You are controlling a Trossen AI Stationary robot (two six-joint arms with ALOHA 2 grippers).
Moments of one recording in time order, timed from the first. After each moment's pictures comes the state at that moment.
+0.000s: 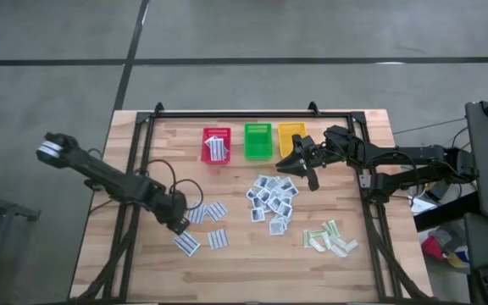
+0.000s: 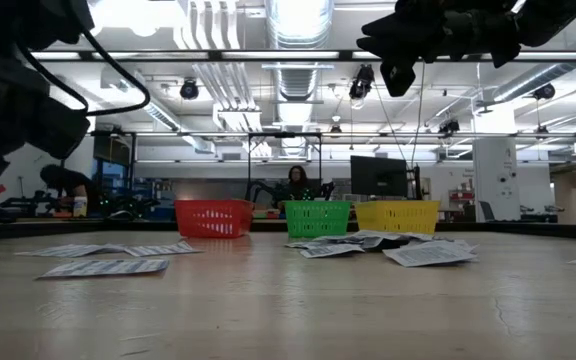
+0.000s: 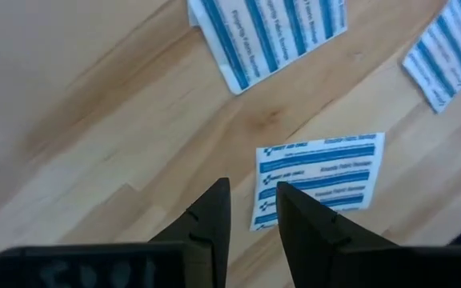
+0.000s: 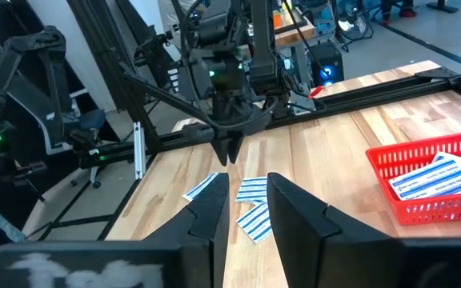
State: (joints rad) left arm -0.38 1.13 0.53 -0.59 0.19 -1.34; right arm -0.26 1.11 0.62 0.35 -0.47 0.29
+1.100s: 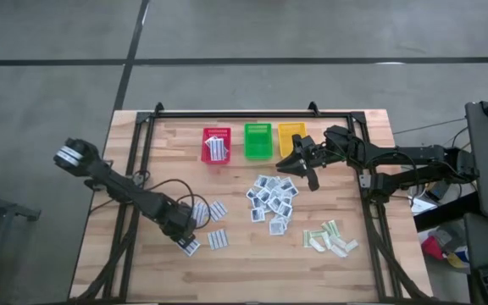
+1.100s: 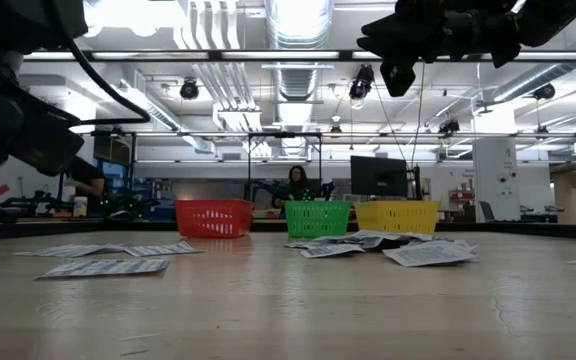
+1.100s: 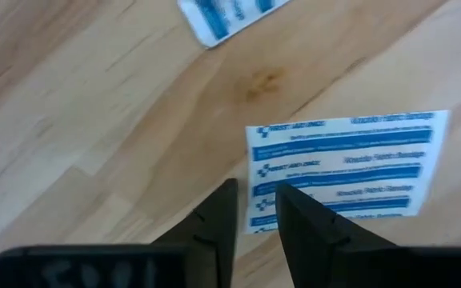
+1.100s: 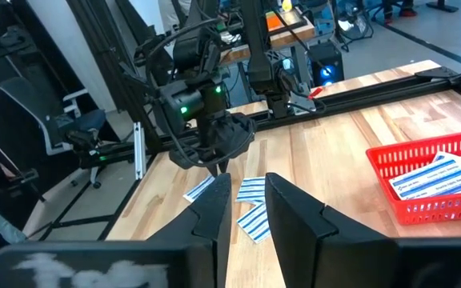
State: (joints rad) left arm -0.50 1.41 0.65 -0.60 0.19 -1.39; right arm -0.26 1.11 0.62 0.35 -0.47 0.29
